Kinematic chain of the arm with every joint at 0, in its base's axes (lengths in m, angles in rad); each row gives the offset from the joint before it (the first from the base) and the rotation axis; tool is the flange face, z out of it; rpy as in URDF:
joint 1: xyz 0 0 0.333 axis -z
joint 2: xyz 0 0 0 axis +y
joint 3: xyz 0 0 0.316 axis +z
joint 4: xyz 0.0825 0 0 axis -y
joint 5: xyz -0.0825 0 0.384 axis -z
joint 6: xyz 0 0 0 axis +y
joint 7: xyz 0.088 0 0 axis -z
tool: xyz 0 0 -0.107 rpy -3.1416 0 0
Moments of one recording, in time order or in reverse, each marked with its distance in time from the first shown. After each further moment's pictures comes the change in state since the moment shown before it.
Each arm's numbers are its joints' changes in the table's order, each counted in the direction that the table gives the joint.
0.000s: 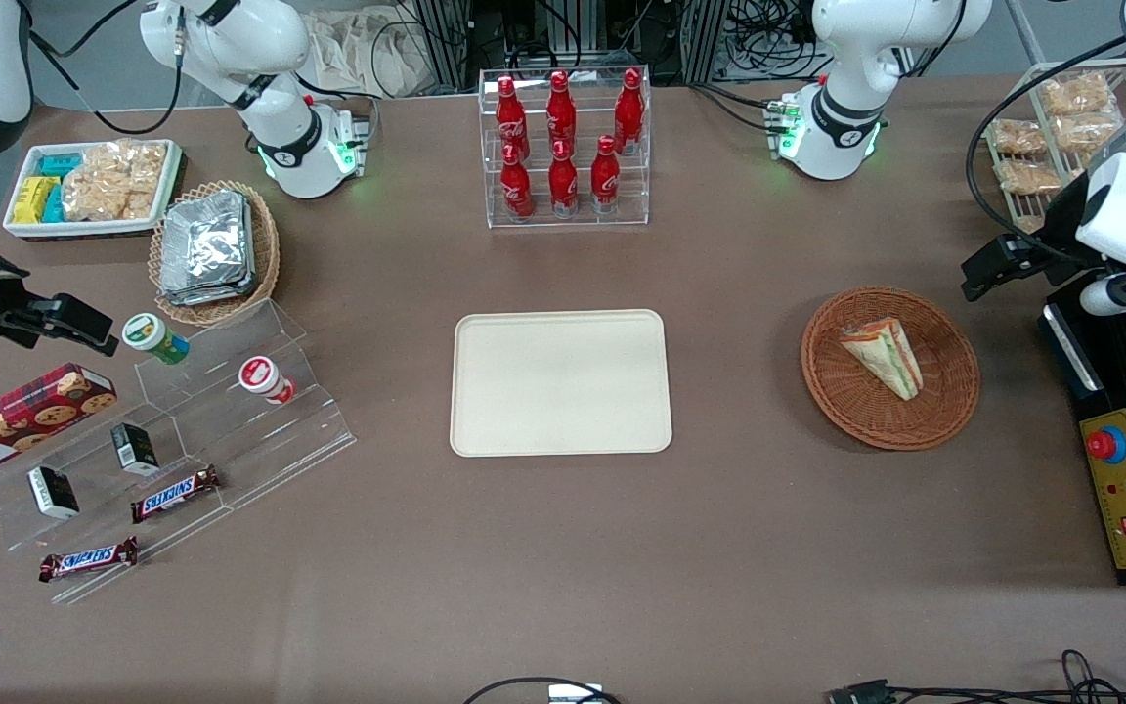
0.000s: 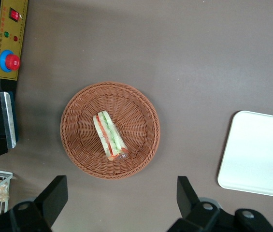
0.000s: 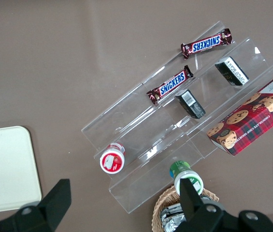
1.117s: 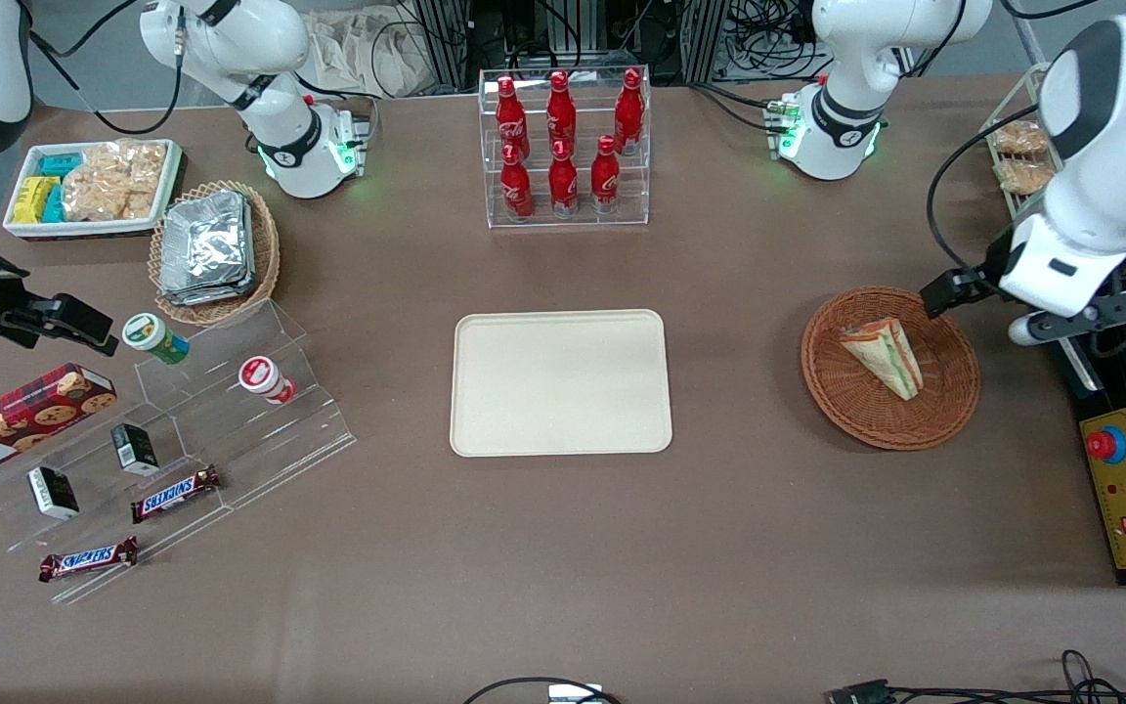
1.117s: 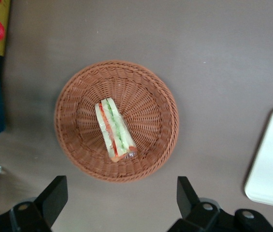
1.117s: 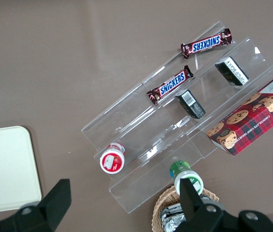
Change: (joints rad) arm 0.005 -0.060 0.012 -0.392 -0.028 -0.274 -0.061
